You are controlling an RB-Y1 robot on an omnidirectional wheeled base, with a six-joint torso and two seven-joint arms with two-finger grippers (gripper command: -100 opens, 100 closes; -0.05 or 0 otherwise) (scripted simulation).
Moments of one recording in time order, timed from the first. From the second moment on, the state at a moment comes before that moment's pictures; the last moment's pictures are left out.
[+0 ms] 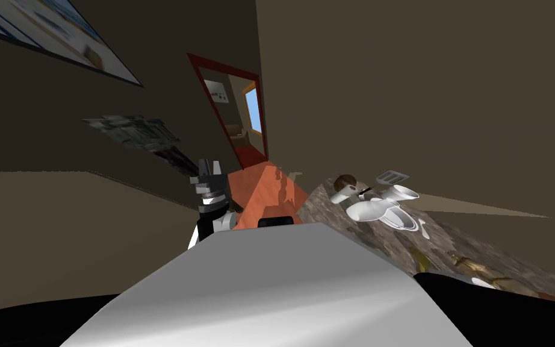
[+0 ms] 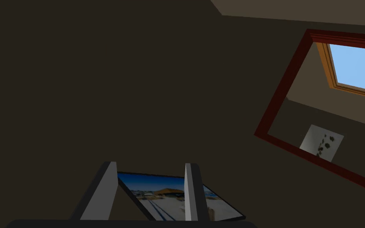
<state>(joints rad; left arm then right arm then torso) 0.49 0.04 -0.05 -2.32 -0.06 -0.57 0.15 1.70 -1.41 -0.02 -1.51 0.19 -0.41 -0.77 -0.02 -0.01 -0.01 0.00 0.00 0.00</state>
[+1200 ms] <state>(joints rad) 0.49 0.04 -0.05 -2.32 -0.06 -0.57 0.15 1.56 -1.36 0.16 -1.49 0.16 -0.40 -0.68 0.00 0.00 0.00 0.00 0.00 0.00</state>
